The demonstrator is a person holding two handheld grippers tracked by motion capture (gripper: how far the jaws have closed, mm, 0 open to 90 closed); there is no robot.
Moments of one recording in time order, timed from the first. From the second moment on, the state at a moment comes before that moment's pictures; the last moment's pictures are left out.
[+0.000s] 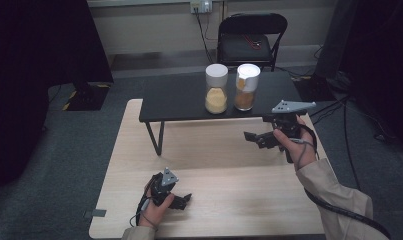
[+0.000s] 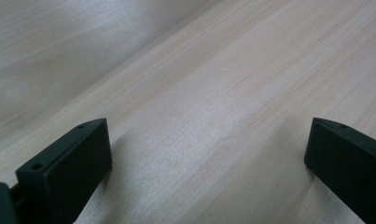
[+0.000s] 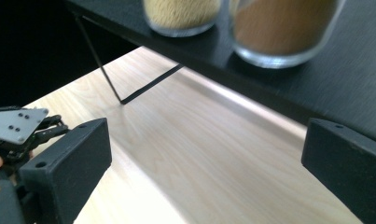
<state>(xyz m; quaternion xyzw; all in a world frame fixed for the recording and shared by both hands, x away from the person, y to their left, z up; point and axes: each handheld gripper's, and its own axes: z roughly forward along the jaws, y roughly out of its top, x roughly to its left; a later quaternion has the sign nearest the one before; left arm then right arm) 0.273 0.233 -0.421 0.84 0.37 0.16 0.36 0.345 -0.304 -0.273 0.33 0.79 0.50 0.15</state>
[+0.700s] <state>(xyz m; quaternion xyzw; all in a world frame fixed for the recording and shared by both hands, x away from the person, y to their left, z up) 0.273 0.233 -0.421 0.84 0.37 0.16 0.36 0.333 -0.312 -0.321 0.32 0.79 0.50 0.13</state>
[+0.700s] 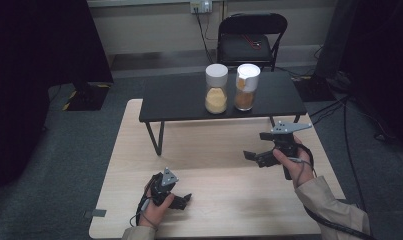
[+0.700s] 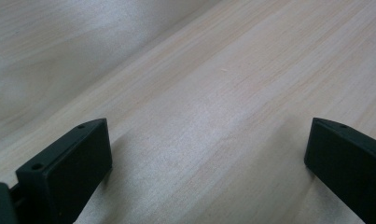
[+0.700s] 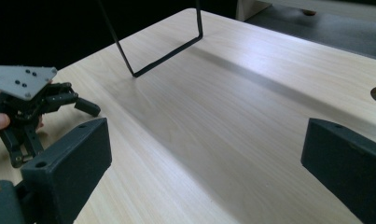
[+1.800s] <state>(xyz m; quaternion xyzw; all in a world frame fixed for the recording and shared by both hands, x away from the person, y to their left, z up) 0.273 0.233 -0.421 0.84 0.37 0.16 0.36 0.319 -0.325 -0.369 0.29 0.82 0.48 0.11</state>
